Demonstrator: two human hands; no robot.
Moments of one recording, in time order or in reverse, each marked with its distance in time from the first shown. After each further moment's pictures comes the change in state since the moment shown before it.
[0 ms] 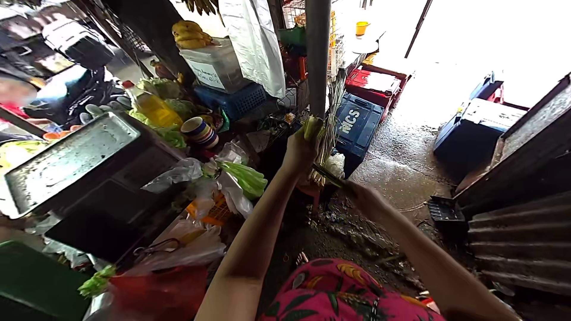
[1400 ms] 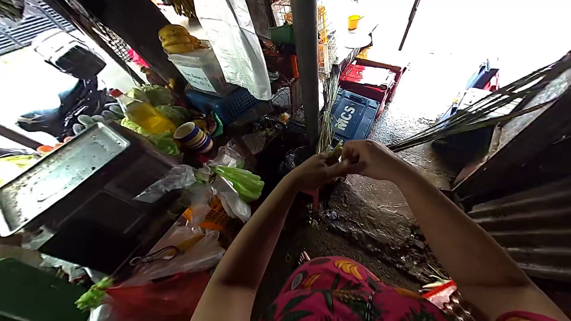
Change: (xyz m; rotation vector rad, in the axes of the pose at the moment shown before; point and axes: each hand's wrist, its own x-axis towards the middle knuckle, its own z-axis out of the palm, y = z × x) left_hand -0.009 0.012 0.024 -0.216 -0.797 -0.119; right_hand 0.030 -0.025 -0.099 -0.025 0.091 -0.253
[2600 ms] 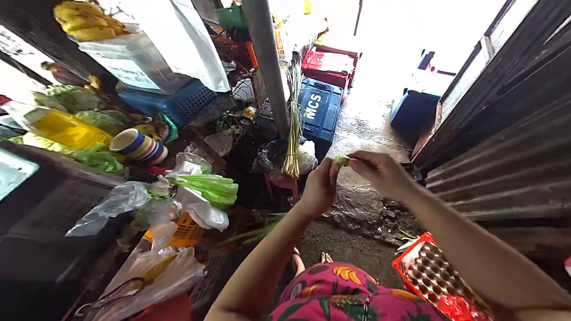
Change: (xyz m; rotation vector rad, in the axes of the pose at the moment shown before) left_hand -0.004 -0.010 0.101 0.074 0.463 0.348; right_hand -0.099 -0.007 0.020 0.212 0.351 0.093
